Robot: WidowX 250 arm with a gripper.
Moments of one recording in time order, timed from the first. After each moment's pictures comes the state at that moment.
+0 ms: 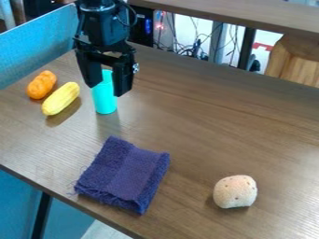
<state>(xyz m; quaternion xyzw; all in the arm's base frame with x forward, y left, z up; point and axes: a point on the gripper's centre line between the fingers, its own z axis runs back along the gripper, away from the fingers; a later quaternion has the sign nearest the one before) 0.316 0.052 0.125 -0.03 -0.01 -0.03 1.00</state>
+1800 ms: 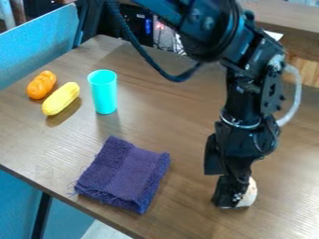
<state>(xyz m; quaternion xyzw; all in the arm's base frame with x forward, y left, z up) 0.282 -0.147 0.056 0.00 0.02 -0.48 0.88</state>
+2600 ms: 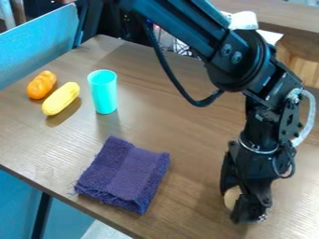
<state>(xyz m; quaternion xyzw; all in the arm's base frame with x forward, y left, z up) 0.292 -0.170 0.028 0.01 0.00 -0.44 0.90</state>
